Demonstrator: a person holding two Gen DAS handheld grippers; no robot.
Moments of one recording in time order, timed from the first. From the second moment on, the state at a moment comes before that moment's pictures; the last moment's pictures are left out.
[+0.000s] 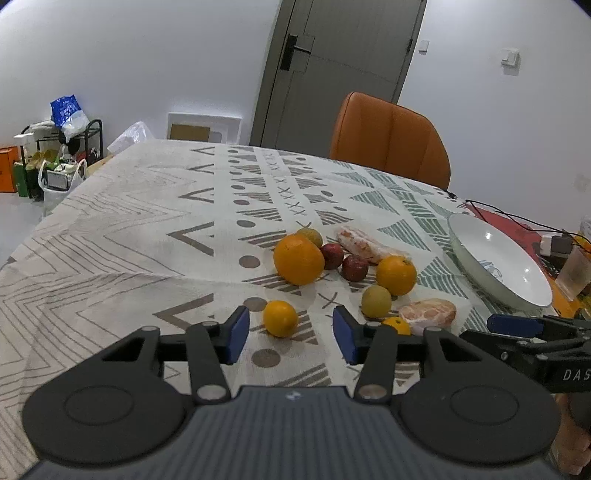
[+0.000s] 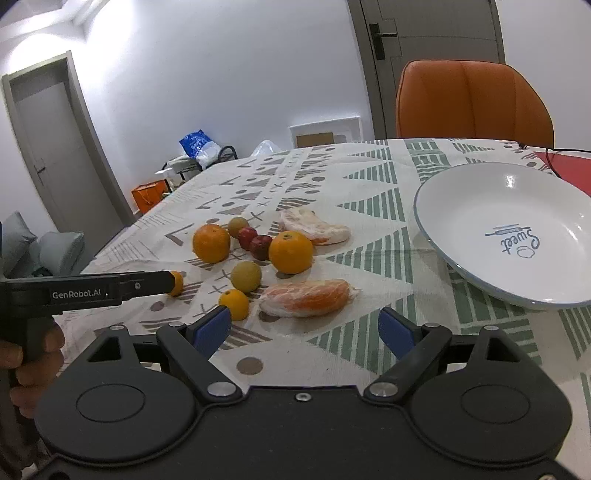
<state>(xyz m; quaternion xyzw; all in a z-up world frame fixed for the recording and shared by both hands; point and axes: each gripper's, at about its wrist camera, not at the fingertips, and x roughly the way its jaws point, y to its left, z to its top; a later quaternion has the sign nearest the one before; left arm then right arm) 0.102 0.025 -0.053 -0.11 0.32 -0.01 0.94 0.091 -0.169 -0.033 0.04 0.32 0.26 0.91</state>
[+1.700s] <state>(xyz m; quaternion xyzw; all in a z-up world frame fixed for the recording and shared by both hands) 0.102 -0.007 -0.026 -0.11 0.28 -0.05 0.95 0.089 -0.181 -0.022 -0.01 0.26 0.21 0.94</state>
